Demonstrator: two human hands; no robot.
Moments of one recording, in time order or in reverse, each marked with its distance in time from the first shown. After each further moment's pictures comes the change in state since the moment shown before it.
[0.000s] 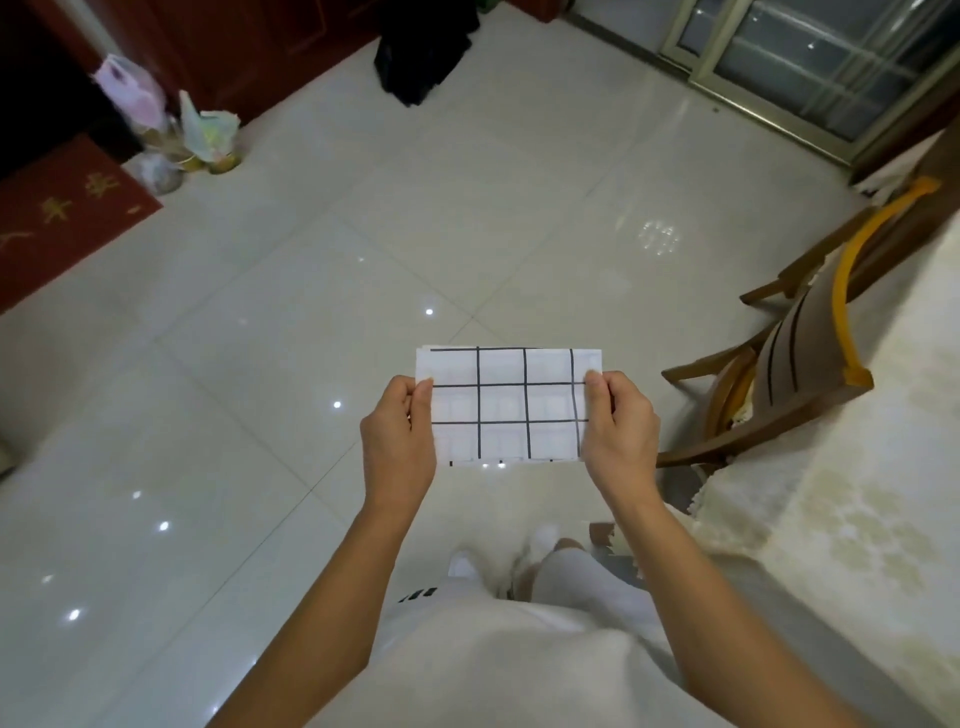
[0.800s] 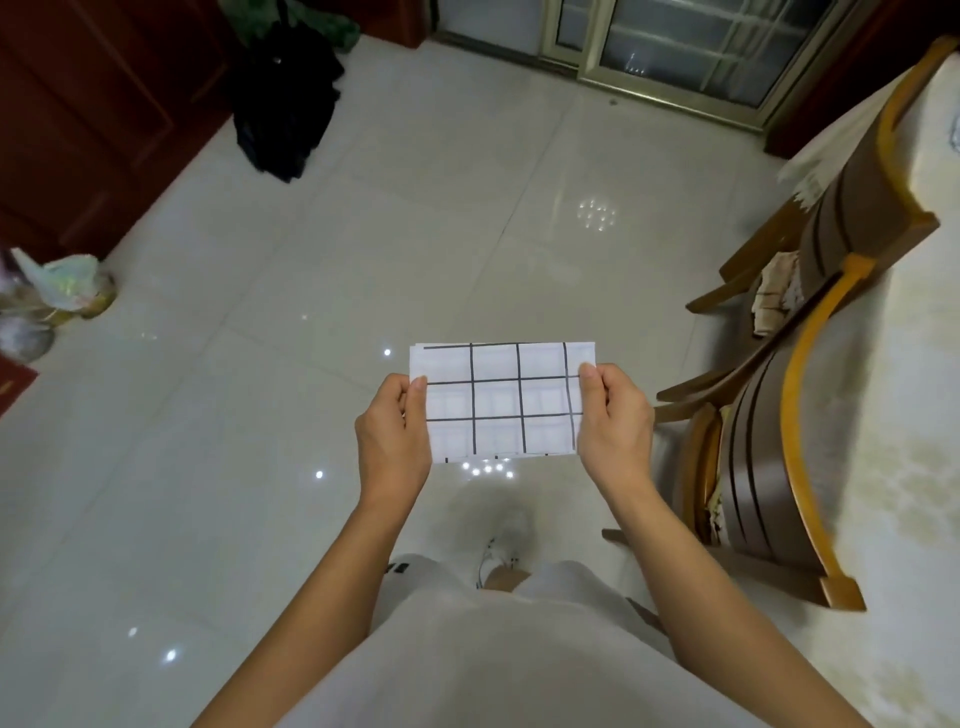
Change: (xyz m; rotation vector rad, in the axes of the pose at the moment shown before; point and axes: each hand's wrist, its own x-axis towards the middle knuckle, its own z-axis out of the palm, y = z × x) left_hand 0.271 0.143 0.225 0.088 -0.214 0.081; right_hand 0.331 0.018 -0.042 0.081 0.188 0.143
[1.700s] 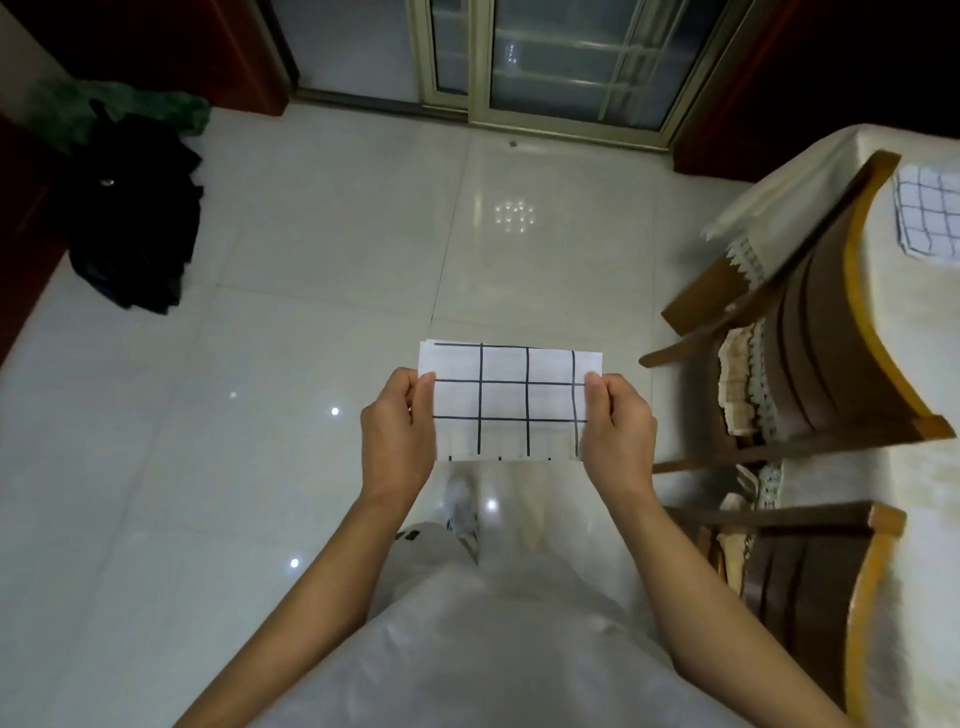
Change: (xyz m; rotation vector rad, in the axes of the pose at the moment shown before) left_hand 0.376 0.159 0.173 0.059 -0.283 0.211; right_hand 0.374 -0.052 0.031 -0.015 0.248 0.203
